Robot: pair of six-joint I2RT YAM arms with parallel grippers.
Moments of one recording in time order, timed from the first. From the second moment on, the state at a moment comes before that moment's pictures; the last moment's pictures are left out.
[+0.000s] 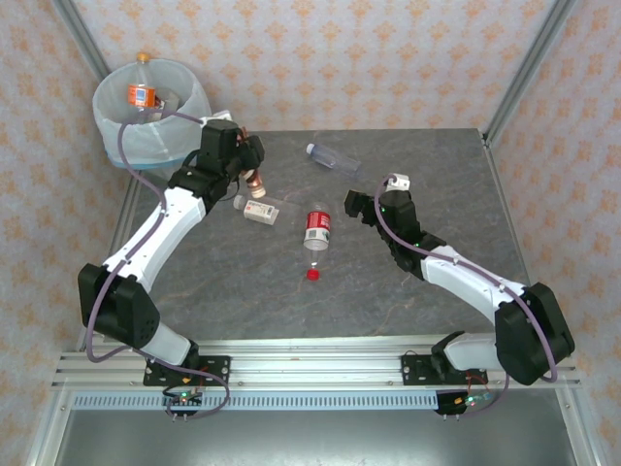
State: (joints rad) left arm -0.27 1.51 1.41 -0.41 -0.20 -0.51; right arm 0.52 1.30 0.75 0.13 0.26 0.52
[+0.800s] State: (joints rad) left arm -0.06 1.58 1.82 -0.43 -0.32 -0.35; right arm 0.51 1.29 0.71 0.15 0.31 0.57
